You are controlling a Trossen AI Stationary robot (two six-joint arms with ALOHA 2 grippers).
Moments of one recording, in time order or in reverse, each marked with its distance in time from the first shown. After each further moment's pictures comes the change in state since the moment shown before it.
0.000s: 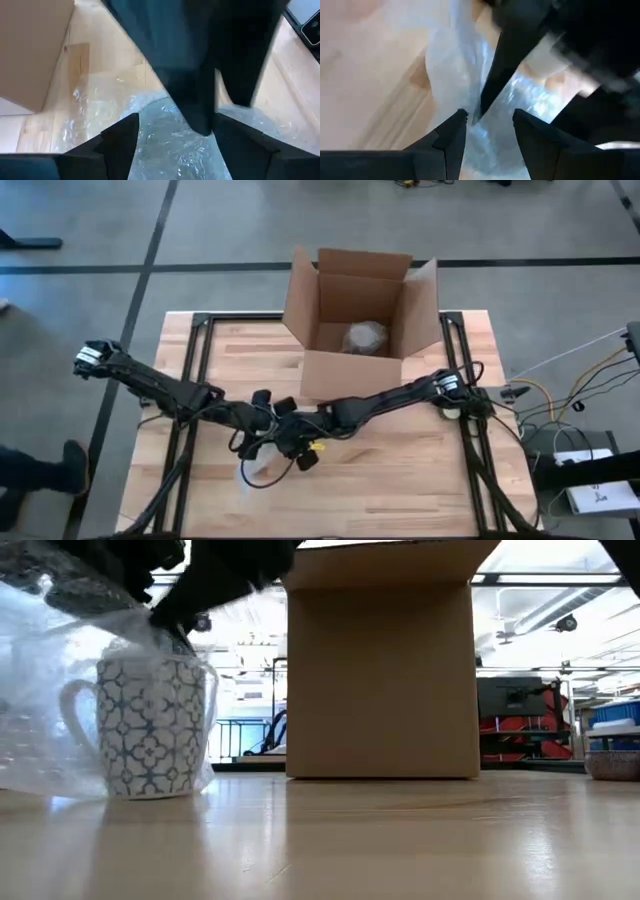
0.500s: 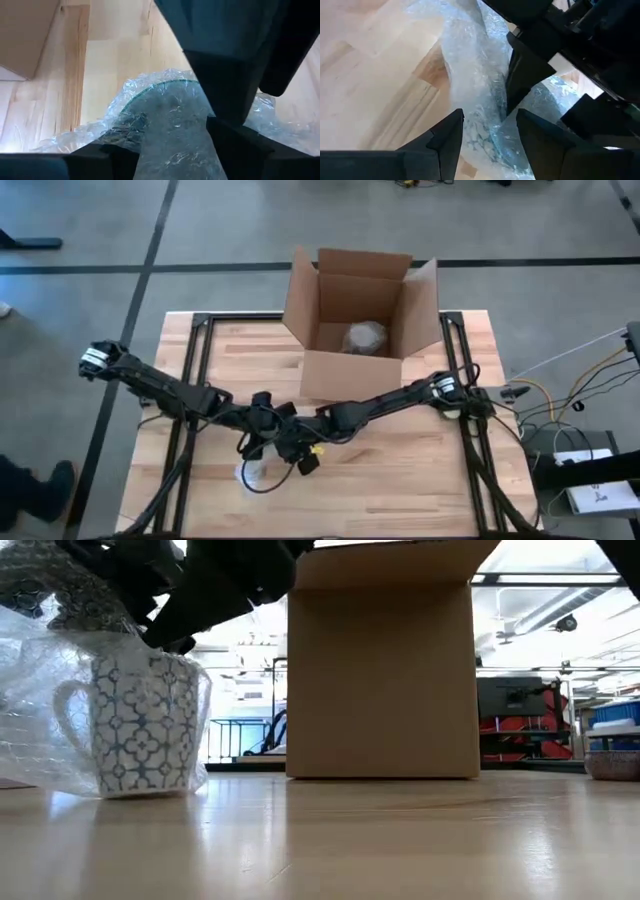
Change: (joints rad) left arm 0.004 0.088 0.027 -0.060 -0.005 -0.075; right arm 0.001 0.034 -0.004 0.006 -0.007 -0.010
